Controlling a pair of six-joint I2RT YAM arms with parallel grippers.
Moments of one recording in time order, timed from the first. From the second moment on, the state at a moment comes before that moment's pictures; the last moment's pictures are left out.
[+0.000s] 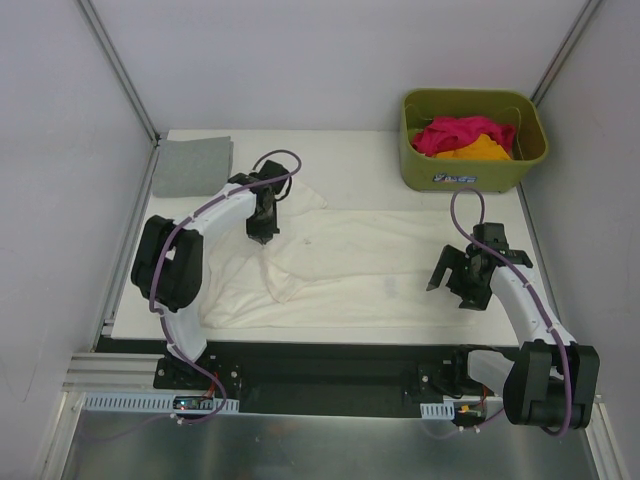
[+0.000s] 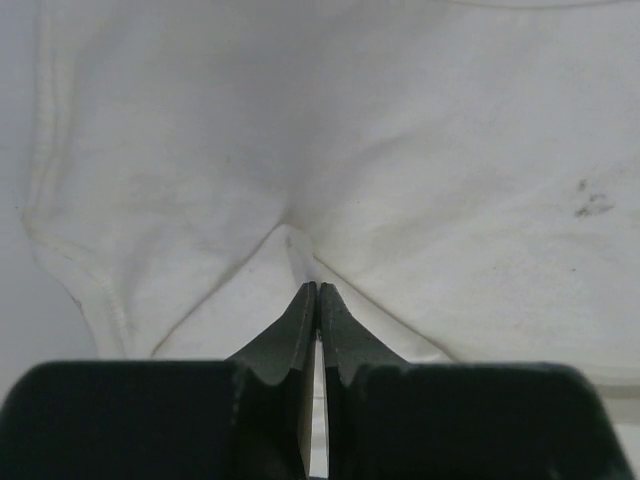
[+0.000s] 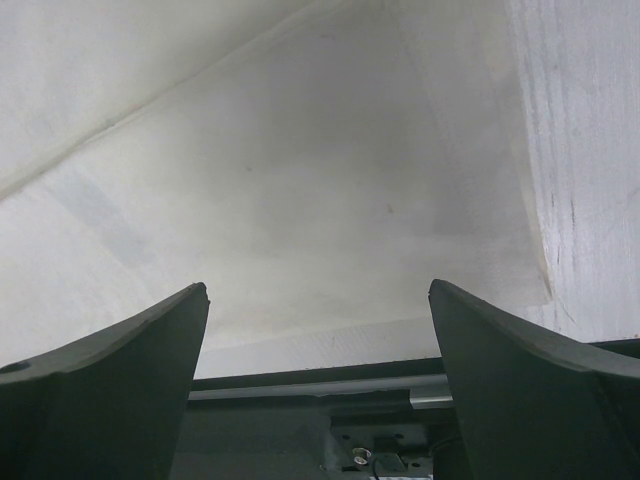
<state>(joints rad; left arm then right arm) -0.44 1.81 1.35 -0.86 -0.18 -0.47 -0.03 1.11 0.68 -0.84 -0.11 0.40</state>
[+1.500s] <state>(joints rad) -0.49 1.42 0.91 -0.76 0.15 -0.68 0.03 1.07 0.69 -0.85 -0.11 0.34</state>
